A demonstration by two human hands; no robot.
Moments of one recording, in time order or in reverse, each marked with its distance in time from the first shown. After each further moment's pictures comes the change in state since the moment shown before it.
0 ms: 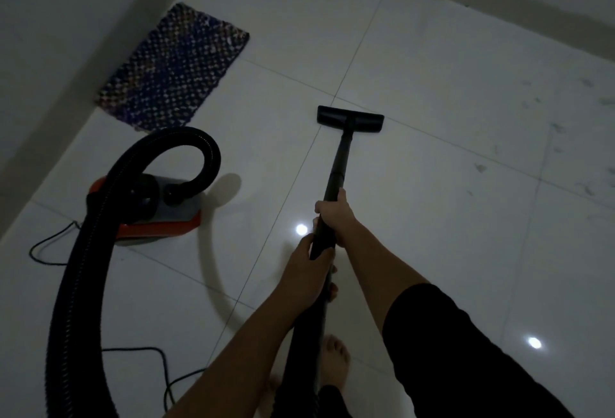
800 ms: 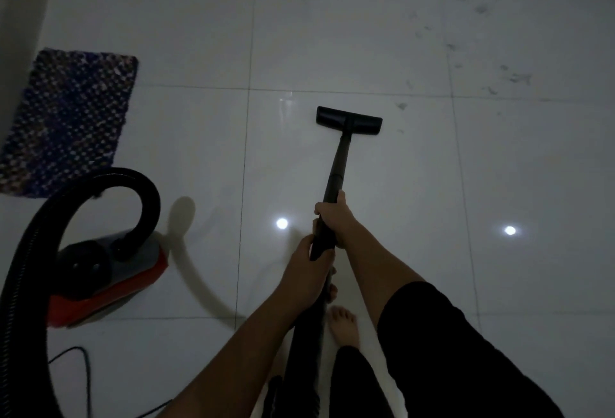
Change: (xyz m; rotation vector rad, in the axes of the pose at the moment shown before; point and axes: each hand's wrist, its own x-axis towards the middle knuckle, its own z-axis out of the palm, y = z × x) left_hand -0.018 -0.008 0.039 0.339 -0.292 -0.054; right_hand -0.023 0.057 -0.074 0.328 0.181 0.077
